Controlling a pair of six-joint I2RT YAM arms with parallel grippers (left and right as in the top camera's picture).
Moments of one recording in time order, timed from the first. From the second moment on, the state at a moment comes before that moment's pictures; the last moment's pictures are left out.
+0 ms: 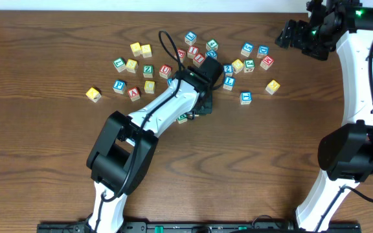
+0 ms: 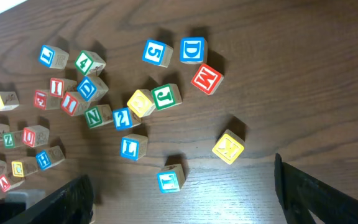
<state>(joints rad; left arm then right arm) -0.62 2.09 1.55 -0.83 -0.08 -0.57 -0.07 2.06 2.11 -1.20 -0.27 0.21</state>
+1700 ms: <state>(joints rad) -0.34 1.71 1.64 -0.97 -0.09 -0.36 0.06 2.06 2.11 -1.24 -0.29 0.18</state>
